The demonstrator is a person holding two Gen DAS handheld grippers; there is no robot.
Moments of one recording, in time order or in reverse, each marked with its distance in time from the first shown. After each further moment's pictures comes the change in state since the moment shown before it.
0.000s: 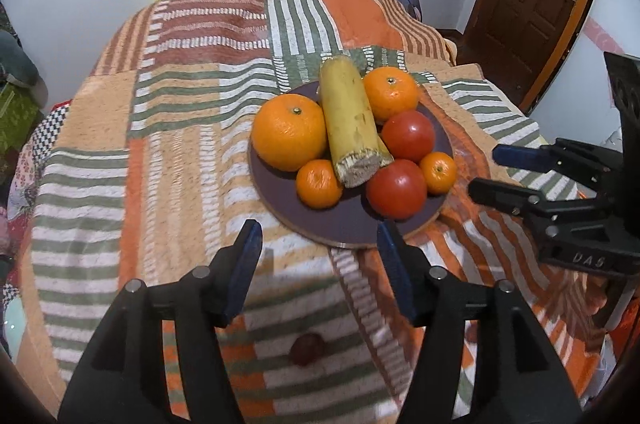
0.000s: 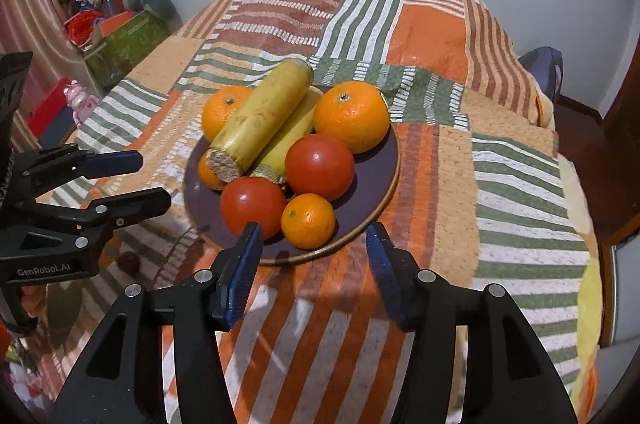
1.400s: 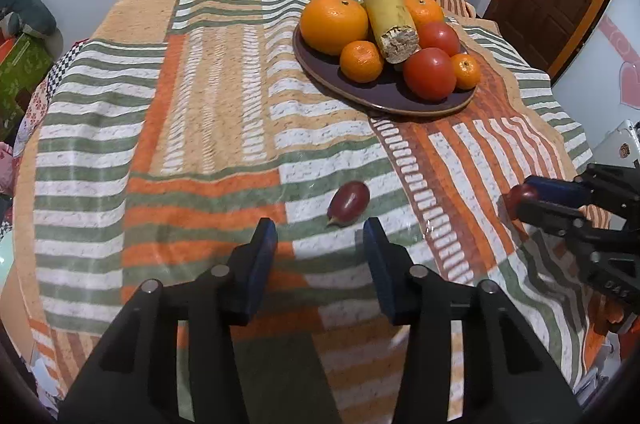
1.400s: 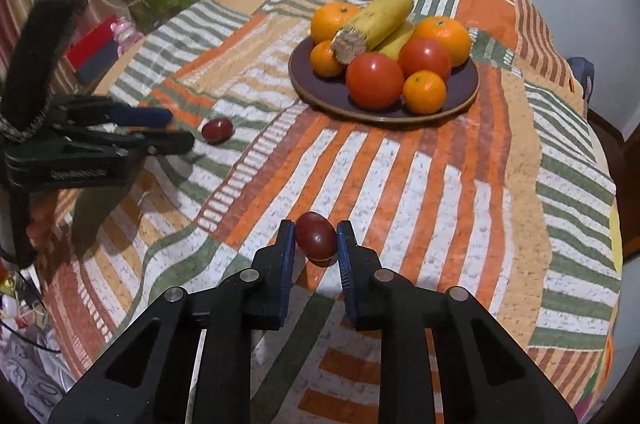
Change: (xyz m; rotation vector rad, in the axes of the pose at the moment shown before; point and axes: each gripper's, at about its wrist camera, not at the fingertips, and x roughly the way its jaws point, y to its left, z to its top) left arm -0.005 0.023 -0.083 -0.081 0.106 0.022; right arm -0.012 0.056 -0.074 -0.120 0.070 0.074
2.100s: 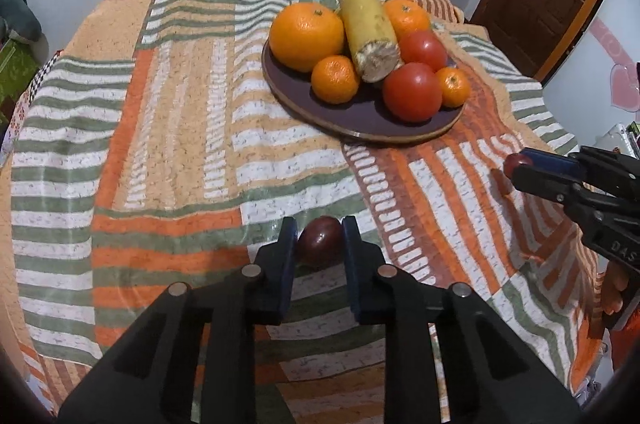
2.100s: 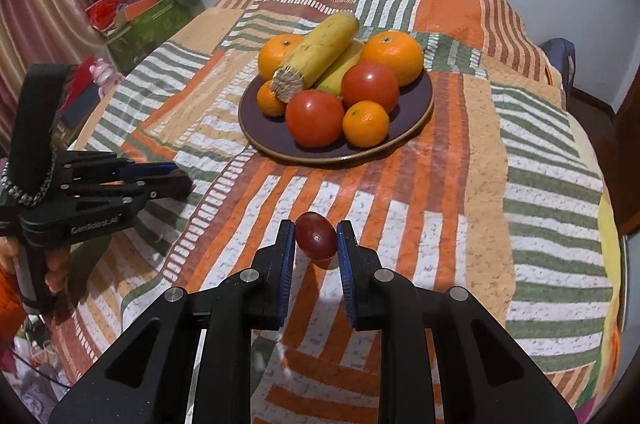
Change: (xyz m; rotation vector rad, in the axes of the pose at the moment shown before) left arm 0.011 -0.012 0.021 0.011 -0.018 -0.052; right arm -0.004 -0.037 0.018 0.101 -0.051 -0.016
